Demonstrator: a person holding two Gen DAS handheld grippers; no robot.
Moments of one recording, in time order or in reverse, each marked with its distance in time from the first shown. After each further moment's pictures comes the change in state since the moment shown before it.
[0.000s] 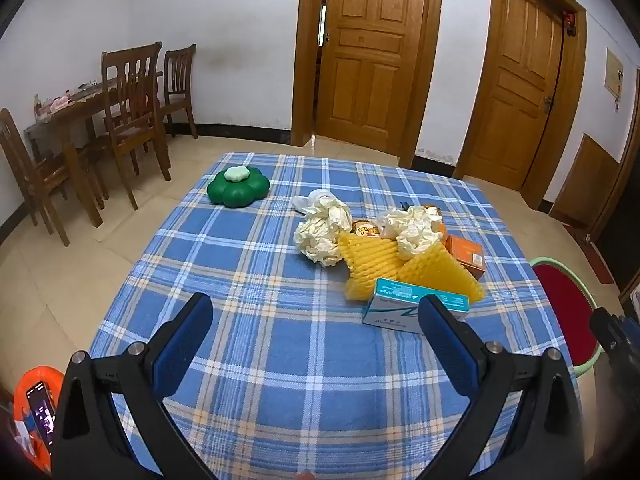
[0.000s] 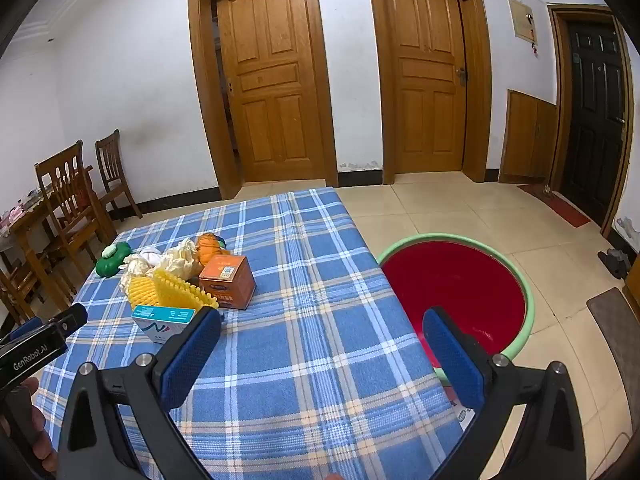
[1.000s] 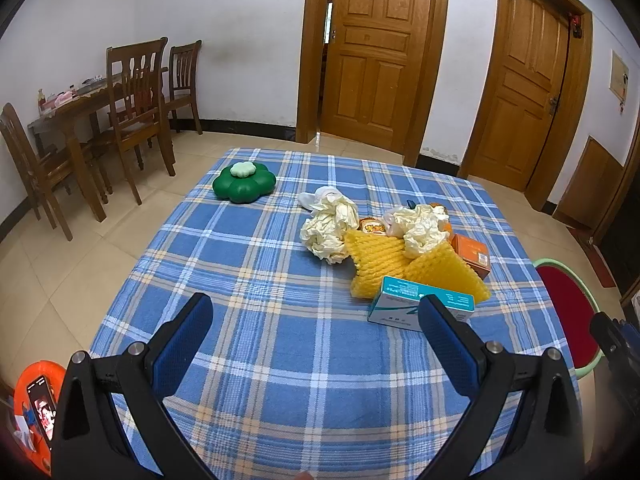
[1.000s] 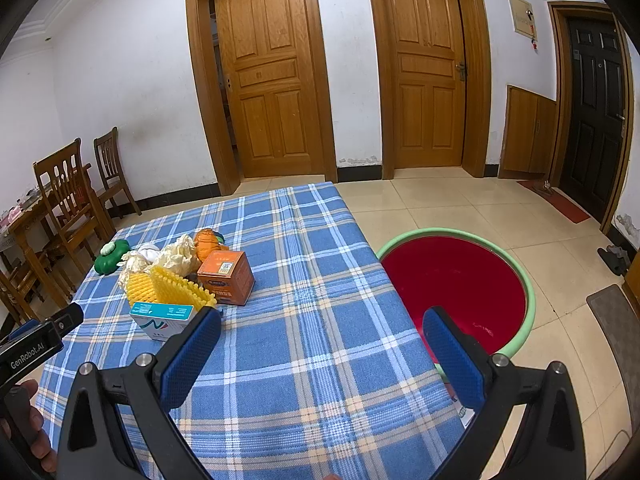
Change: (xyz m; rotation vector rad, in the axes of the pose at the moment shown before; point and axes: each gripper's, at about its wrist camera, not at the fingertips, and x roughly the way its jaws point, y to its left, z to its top) left arm -0.002 0.006 -0.002 -0.004 0.010 0.006; right arm 0.000 -0.001 -0.001 0.001 0.015 -0.001
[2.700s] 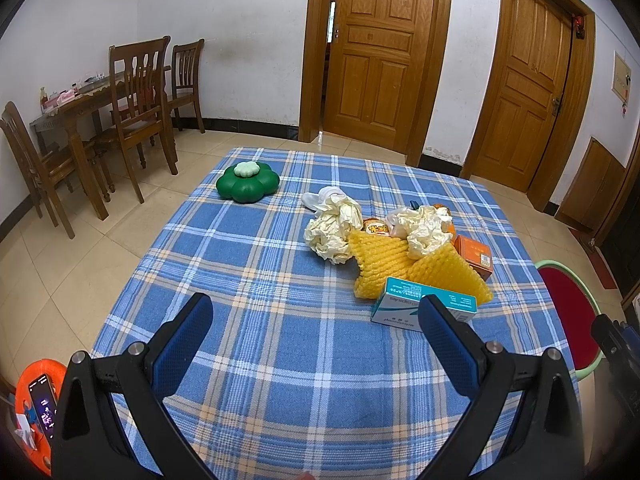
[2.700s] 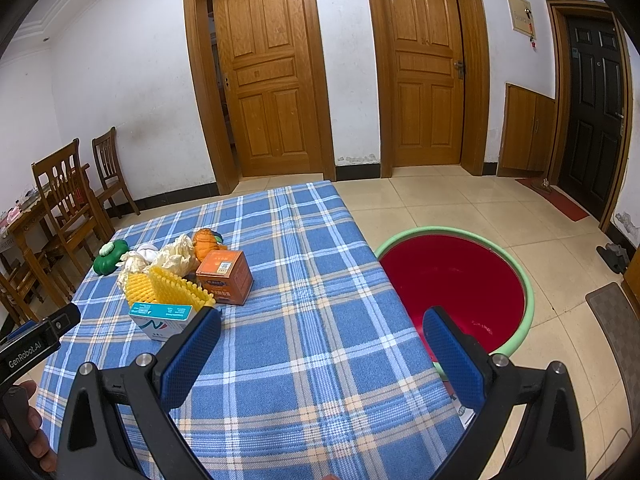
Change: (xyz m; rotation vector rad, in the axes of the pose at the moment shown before) left arm 0.001 0.000 0.001 -0.003 0.006 0.000; right arm 0.000 0.000 0.000 0.001 0.006 -0.001
